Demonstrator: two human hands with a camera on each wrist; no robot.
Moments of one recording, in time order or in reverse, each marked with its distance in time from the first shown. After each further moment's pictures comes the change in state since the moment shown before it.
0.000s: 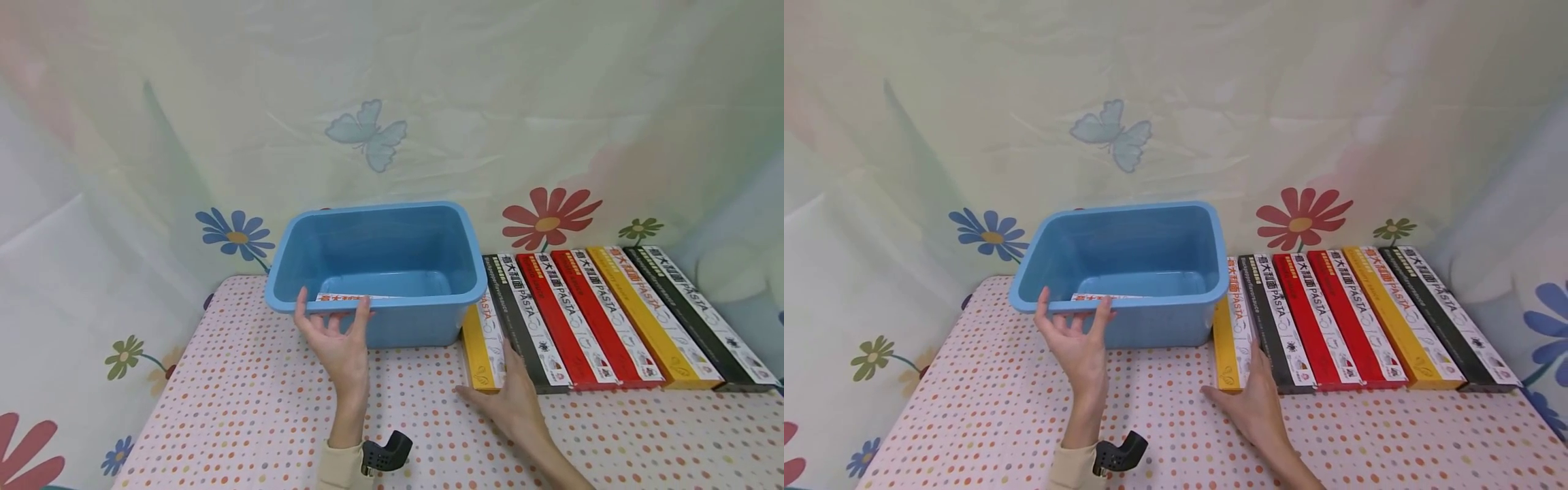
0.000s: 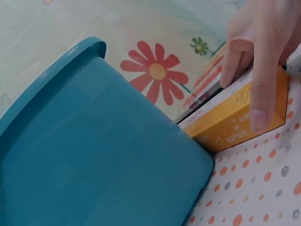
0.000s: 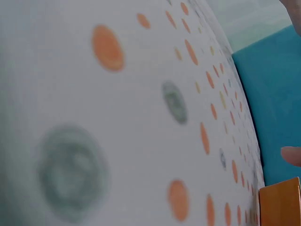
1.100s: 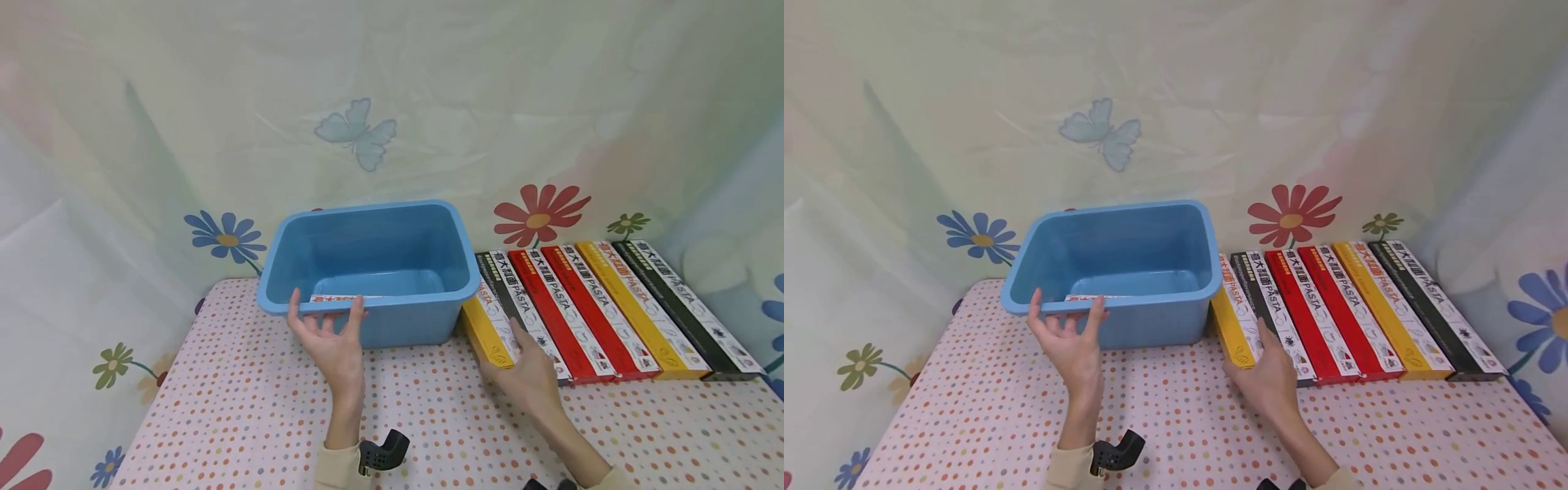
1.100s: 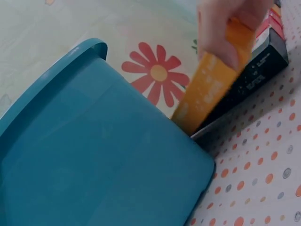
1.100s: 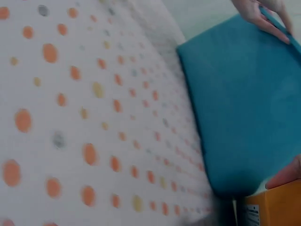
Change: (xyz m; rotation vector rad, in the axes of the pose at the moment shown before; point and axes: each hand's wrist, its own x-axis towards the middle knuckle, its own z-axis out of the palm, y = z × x) left_hand 0.002 0.000 0.001 -0.029 0.005 0.011; right_hand 0.003 -0.019 -0.039 0.036 0.086 0.036
